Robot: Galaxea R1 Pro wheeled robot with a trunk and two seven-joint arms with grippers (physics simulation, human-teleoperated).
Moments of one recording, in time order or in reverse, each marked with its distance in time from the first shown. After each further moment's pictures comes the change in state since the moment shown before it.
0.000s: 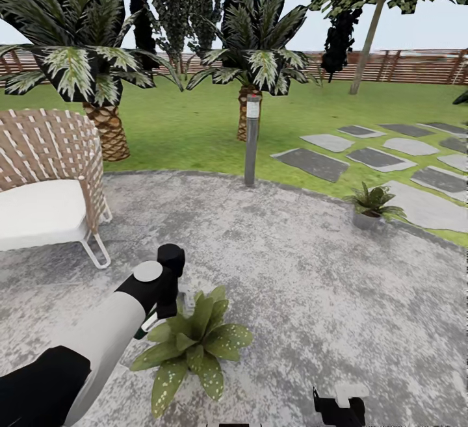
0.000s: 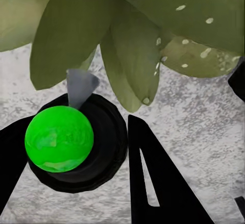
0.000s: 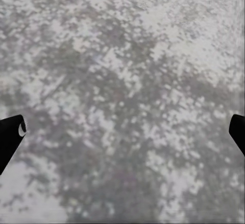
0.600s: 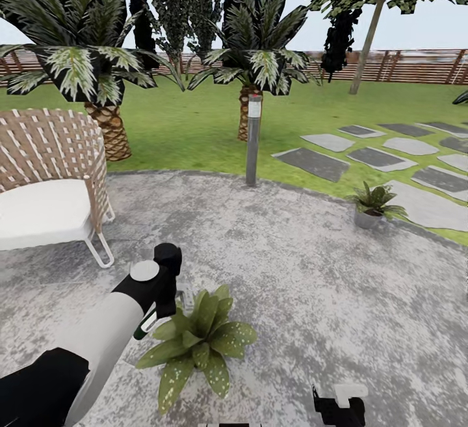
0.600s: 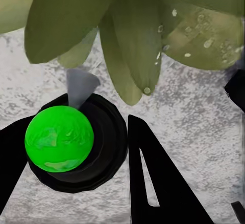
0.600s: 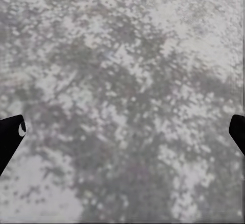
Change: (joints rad) left arm 0.006 0.004 0.048 -0.013 -0.010 -0.001 0.000; right arm 0.000 0.001 0.001 0.000 0.000 0.000 0.000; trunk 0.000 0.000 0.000
